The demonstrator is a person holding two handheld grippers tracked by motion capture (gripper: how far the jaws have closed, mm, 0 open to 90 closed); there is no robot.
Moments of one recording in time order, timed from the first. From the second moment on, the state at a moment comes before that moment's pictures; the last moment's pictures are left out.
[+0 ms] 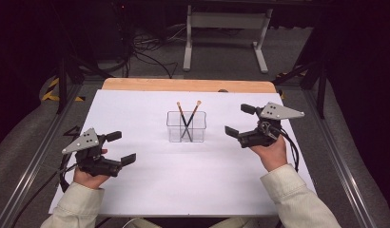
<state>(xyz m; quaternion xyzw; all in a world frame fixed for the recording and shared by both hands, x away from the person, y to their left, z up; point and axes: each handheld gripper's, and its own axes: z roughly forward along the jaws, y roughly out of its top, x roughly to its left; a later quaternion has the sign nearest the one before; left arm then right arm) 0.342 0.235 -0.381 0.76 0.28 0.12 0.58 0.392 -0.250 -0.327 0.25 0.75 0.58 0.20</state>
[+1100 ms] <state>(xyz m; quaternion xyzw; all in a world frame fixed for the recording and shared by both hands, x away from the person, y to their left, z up) 0.331 0.255 -0.396 0.73 0.28 0.13 0.61 0.361 -0.327 -0.355 0.29 0.75 0.55 0.22</state>
